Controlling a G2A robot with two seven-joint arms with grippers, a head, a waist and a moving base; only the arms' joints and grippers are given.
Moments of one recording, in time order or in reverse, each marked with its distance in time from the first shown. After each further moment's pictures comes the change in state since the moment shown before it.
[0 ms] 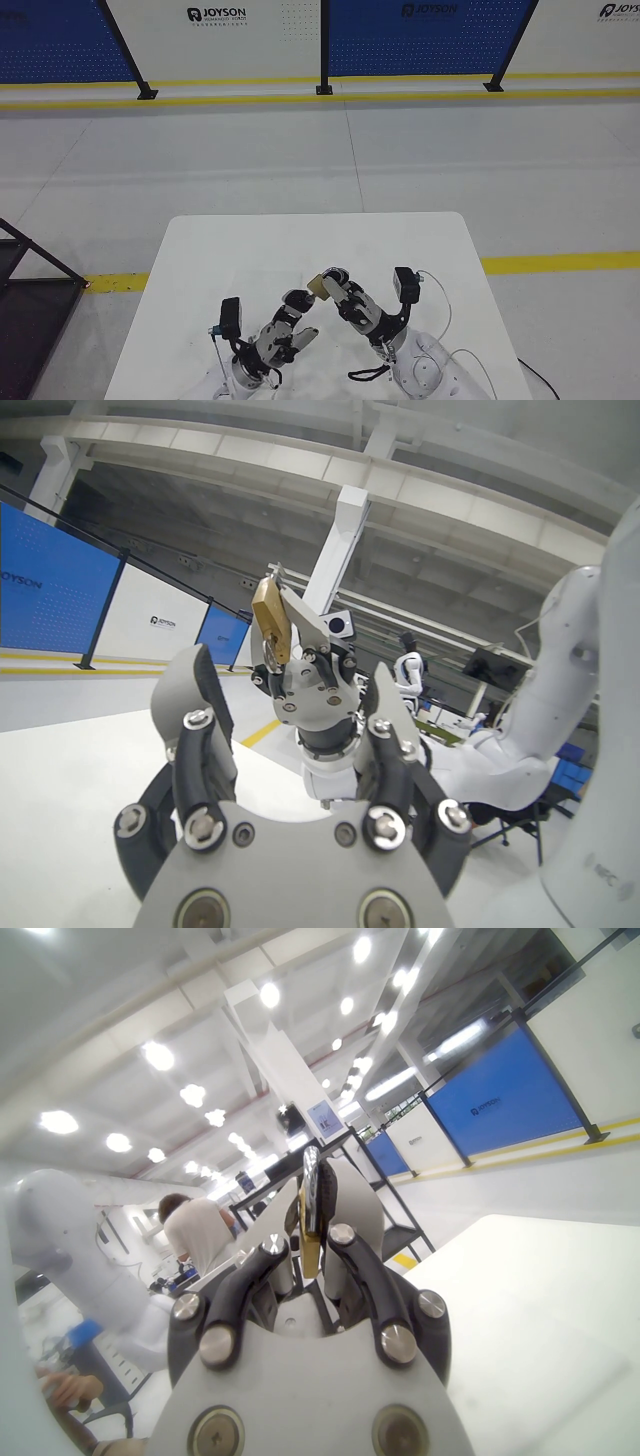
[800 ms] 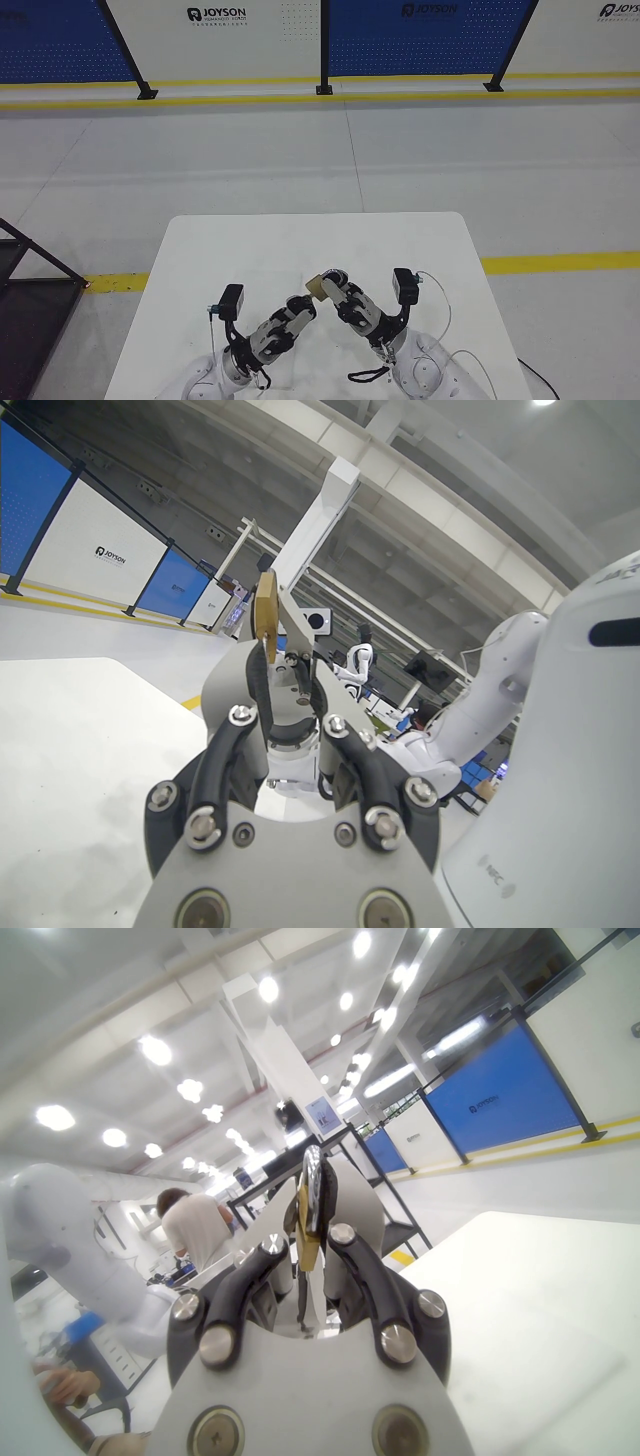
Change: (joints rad) left arm 0.017 0.052 -0.049 -0.086 -0.462 -0.100 -0.476; right arm -0.007 0.000 0.004 -0.005 -0.015 0.006 0.005
